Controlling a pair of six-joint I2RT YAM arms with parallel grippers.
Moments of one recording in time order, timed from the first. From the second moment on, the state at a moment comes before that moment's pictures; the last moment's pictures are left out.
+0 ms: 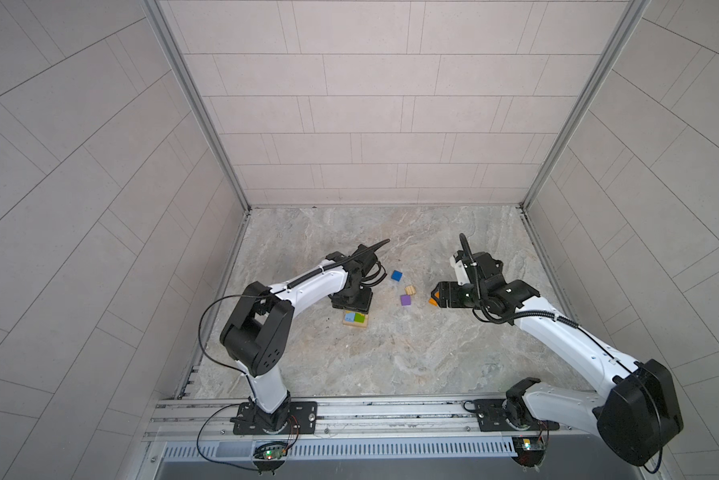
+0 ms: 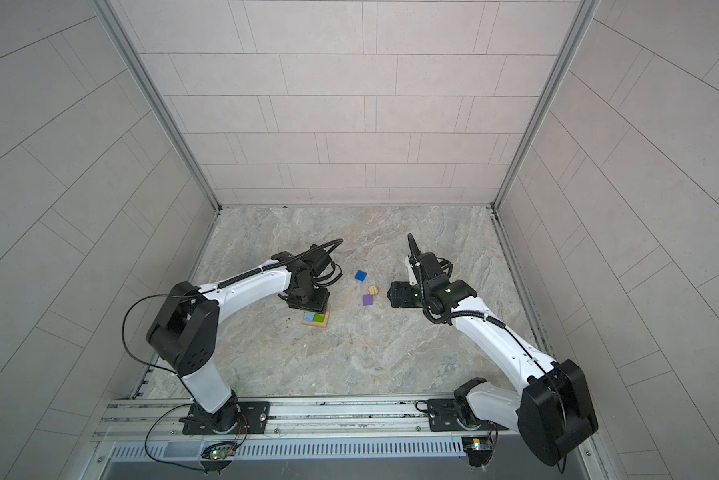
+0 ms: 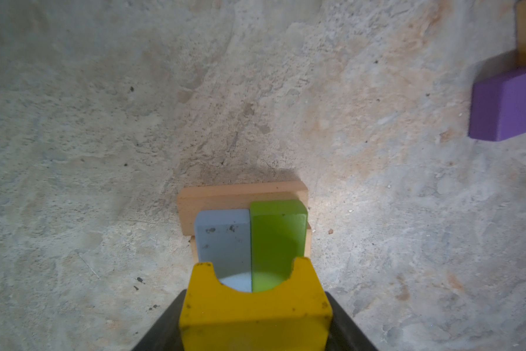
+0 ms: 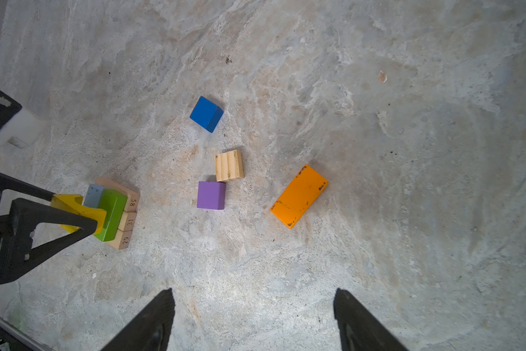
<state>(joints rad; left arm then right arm) -0.60 1.75 1.22 -0.92 0.02 -0.37 0.41 1.18 0.85 -0.59 -0.11 0.42</state>
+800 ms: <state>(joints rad) -0.60 1.76 1.22 -0.92 0.03 -0.37 0.41 1.18 0.85 -0.59 -0.11 0.42</state>
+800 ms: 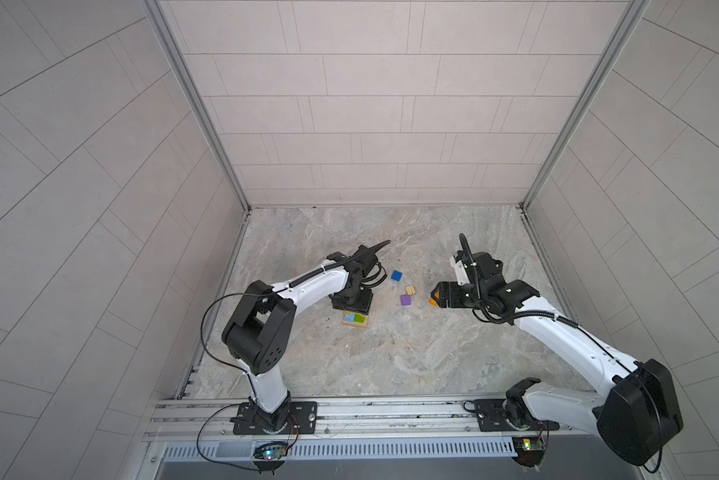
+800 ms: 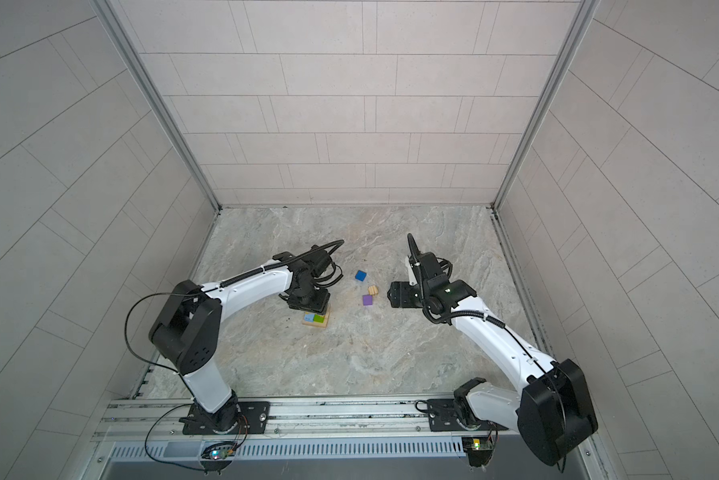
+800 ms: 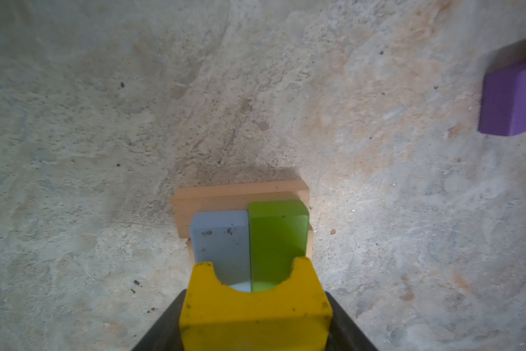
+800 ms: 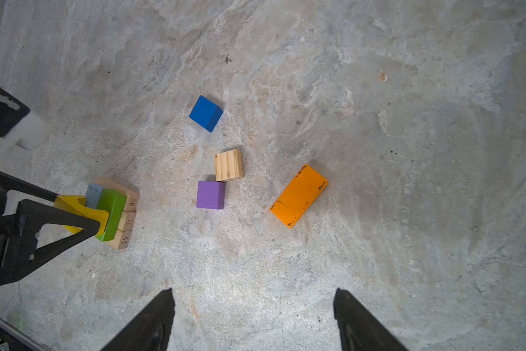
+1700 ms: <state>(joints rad) -0.60 1.76 1.24 -0.93 0.03 -0.38 0.41 1.19 0.85 -0.60 -0.09 0.41</state>
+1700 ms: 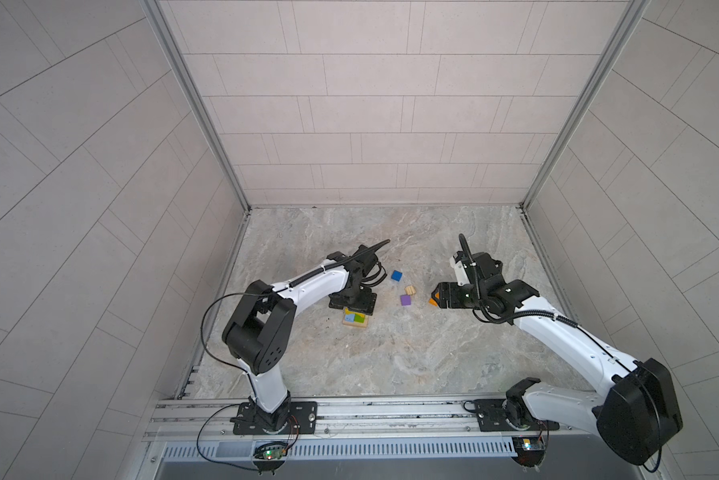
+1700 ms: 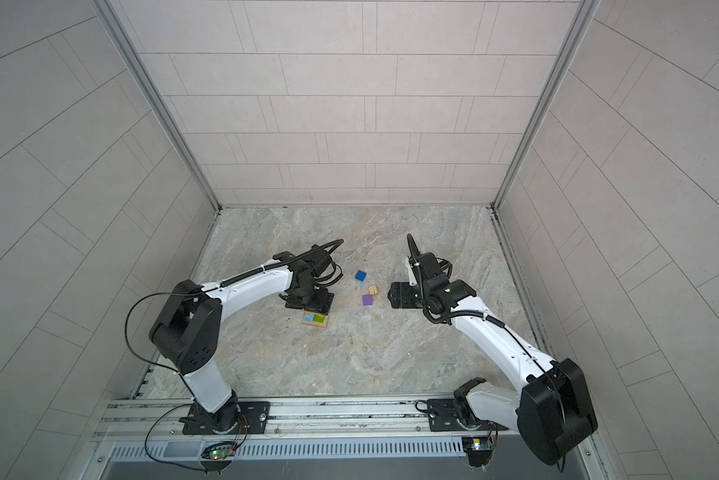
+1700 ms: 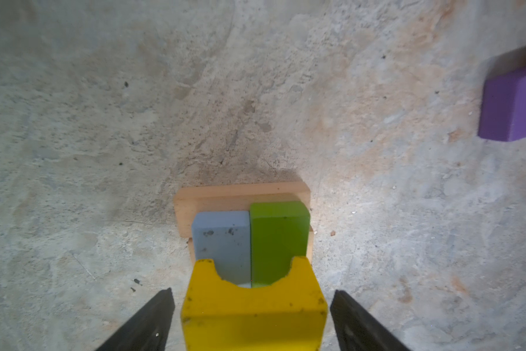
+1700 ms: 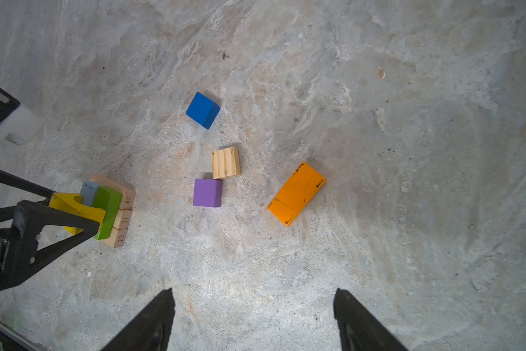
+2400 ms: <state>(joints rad) -0.58 1.51 1.30 -1.05 0.03 -0.31 0.41 1.45 0.90 -0.62 0.04 0.44</state>
